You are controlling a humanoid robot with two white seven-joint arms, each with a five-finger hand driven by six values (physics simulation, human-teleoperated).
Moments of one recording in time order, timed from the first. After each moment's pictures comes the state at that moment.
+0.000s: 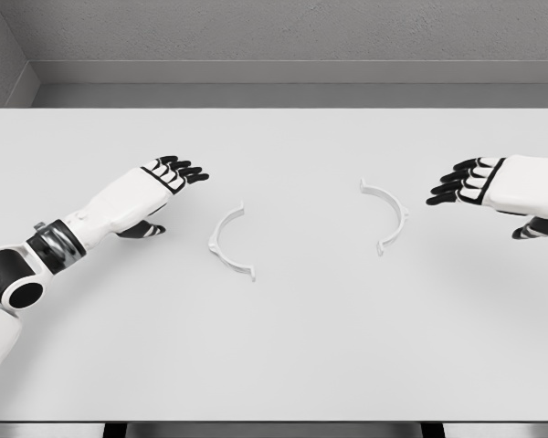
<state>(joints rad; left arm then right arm) -0.27 0.46 -0.23 -1.43 -0.85 -0.61 -0.16 -0.41 -1.19 0.38 -1.77 0.17 -0.61 0.61</state>
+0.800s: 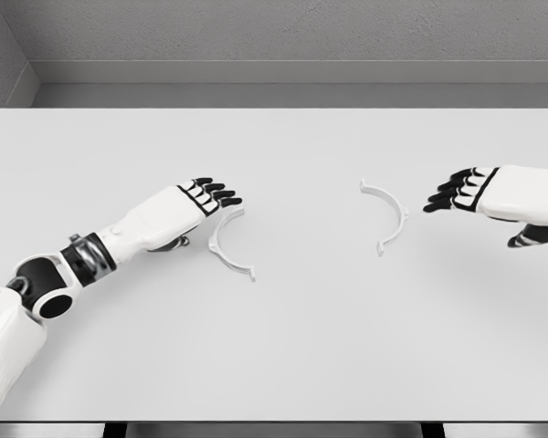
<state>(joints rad) -0.27 0.44 -0.34 -1.46 -0.90 -0.60 -0.13 -0.42 -1.17 0.44 -1.76 0.22 -0.55 0.58</state>
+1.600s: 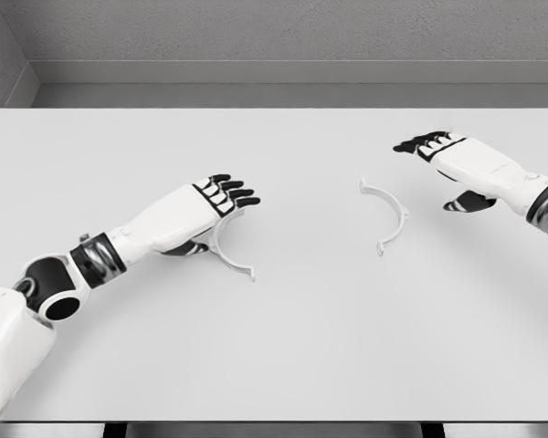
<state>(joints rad) -0.26 0.42 -0.35 -1.53 -0.85 -0.61 -0.16 -0.53 -0.95 0.74 -1.58 0.34 -0.20 0.13</state>
